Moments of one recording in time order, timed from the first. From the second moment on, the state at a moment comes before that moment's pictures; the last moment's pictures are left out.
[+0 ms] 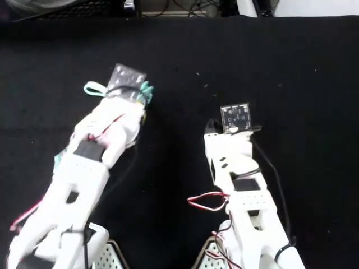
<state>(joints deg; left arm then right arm) 12.0 -33.6 47.3 29.9 -7.1 -3.7 -47.0 86.3 0.0 4.4</state>
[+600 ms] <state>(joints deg) 13.7 -11.2 -2.0 55.0 4.4 -3.7 -47.0 86.3 0.0 4.5</state>
